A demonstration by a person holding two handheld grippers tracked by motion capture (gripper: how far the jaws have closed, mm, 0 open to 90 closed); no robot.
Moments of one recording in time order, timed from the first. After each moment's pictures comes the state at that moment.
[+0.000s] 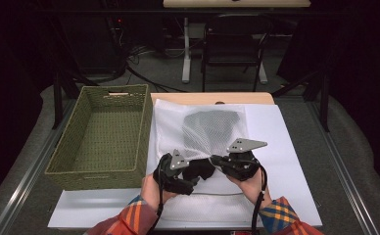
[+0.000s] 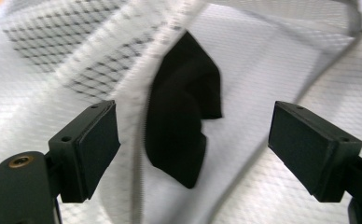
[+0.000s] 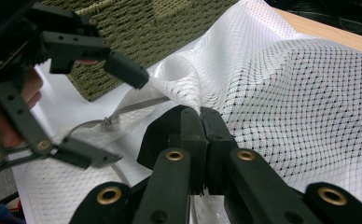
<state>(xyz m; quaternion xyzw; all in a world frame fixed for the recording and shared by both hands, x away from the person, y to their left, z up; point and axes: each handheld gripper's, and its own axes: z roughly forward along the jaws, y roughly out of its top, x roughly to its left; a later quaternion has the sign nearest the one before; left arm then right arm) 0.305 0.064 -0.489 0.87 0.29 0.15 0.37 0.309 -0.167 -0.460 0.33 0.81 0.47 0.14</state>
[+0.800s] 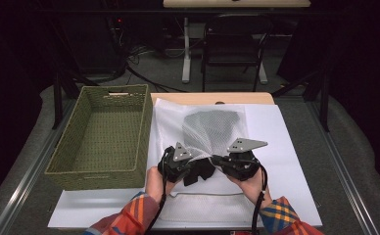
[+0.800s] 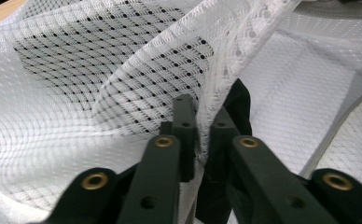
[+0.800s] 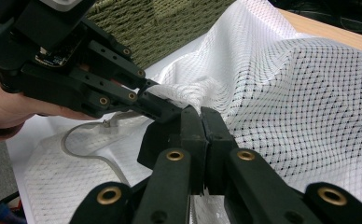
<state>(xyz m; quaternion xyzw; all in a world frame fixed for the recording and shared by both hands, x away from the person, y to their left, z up) 0.328 0.057 -0.500 0.86 0.29 0.16 0.38 0.309 -0.168 -0.460 0.33 0.81 0.47 0.14</state>
